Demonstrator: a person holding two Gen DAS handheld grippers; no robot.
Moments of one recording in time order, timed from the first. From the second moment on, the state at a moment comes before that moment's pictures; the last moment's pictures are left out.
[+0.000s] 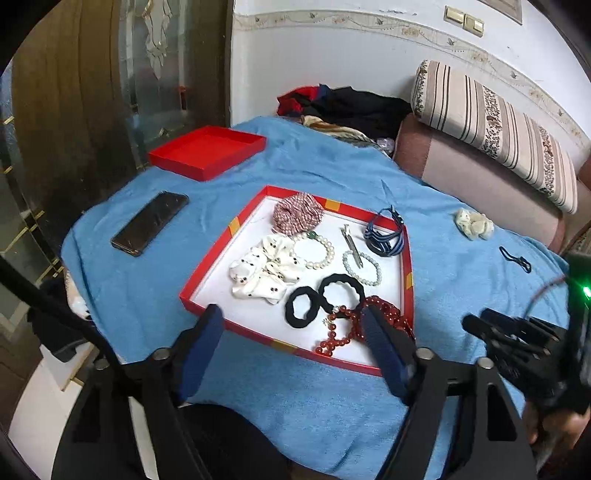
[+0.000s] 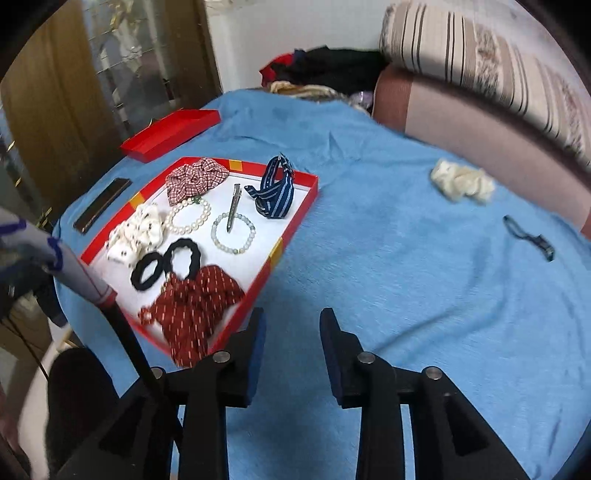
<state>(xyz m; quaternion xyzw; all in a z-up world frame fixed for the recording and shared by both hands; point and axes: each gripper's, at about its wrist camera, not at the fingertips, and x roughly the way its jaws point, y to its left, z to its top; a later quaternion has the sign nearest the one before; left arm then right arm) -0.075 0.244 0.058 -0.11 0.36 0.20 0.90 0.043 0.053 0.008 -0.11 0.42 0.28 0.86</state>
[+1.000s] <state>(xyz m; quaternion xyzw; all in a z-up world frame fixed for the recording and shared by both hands) -0.084 0.208 0.075 -0.05 0.32 0.27 0.91 0.007 0.024 0.005 -0.06 0.43 0.29 0.86</state>
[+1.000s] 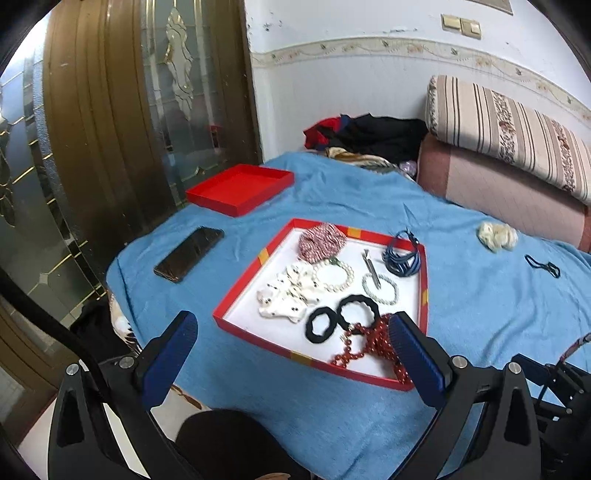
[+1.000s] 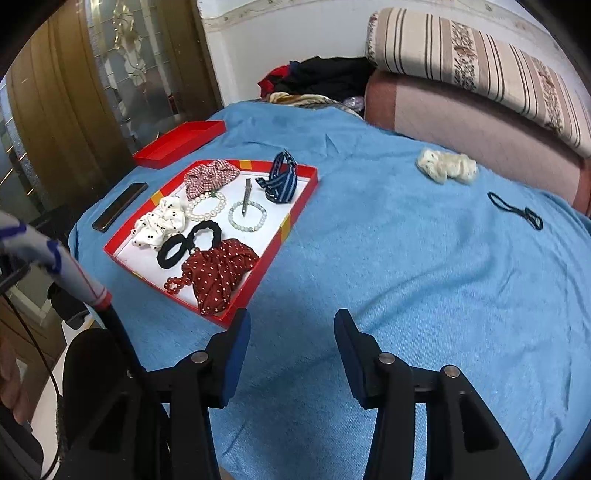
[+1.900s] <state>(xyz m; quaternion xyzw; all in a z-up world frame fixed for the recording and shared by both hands) -0.076 0.208 0.051 -0.07 0.36 0.24 0.90 -0.003 0.034 0.006 -0.09 0.41 0.27 0.87</state>
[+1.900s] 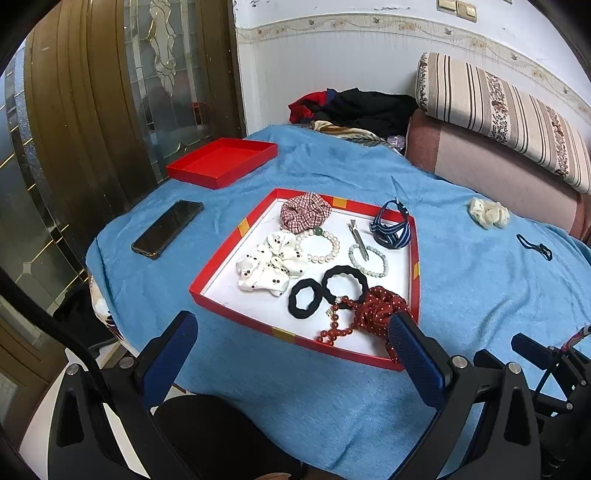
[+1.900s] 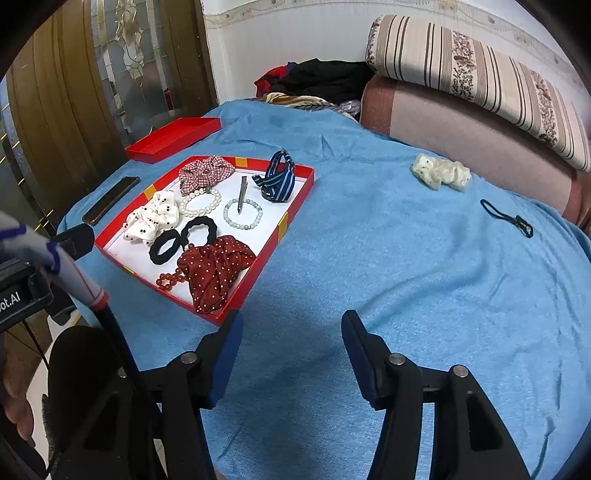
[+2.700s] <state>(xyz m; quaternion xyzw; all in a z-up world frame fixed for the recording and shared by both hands) -0.071 0.215 0.033 -0.10 0.39 0.22 0.89 -0.003 0.040 0.001 -0.11 0.42 0.25 0.87</state>
